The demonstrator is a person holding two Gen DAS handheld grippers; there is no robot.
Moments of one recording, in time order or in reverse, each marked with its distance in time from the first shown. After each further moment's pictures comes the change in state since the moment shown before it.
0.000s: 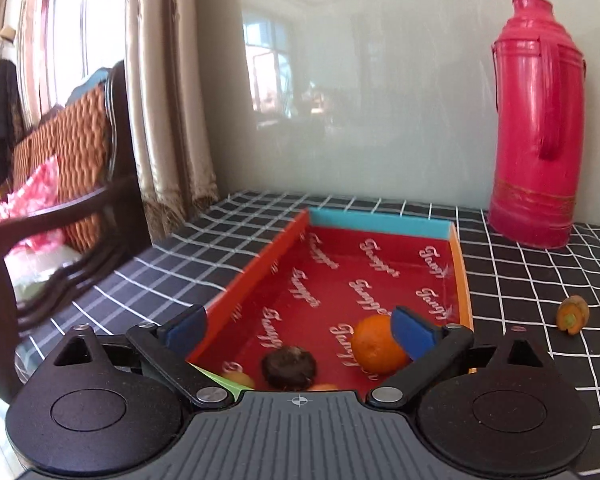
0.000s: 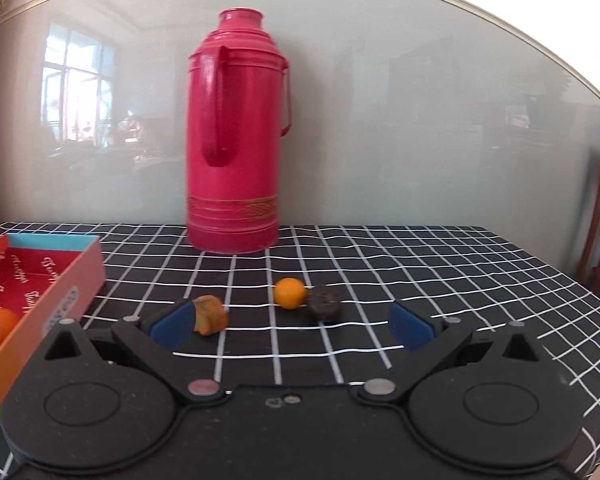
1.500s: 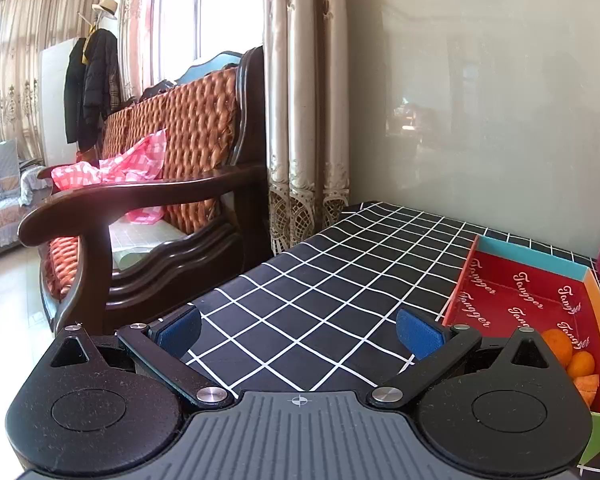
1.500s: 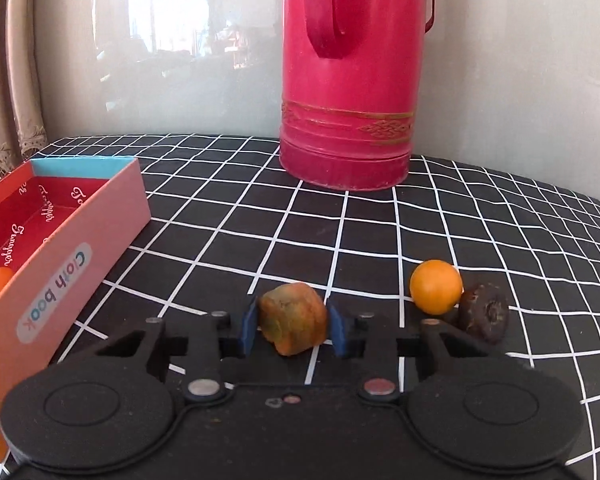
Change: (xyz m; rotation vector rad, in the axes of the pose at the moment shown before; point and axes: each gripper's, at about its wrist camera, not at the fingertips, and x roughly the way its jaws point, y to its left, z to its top) left arm 0.002 0.125 -0.014 -0.172 -0.011 0.231; right arm 0.127 0.029 0.012 -0.131 0.290 0.300
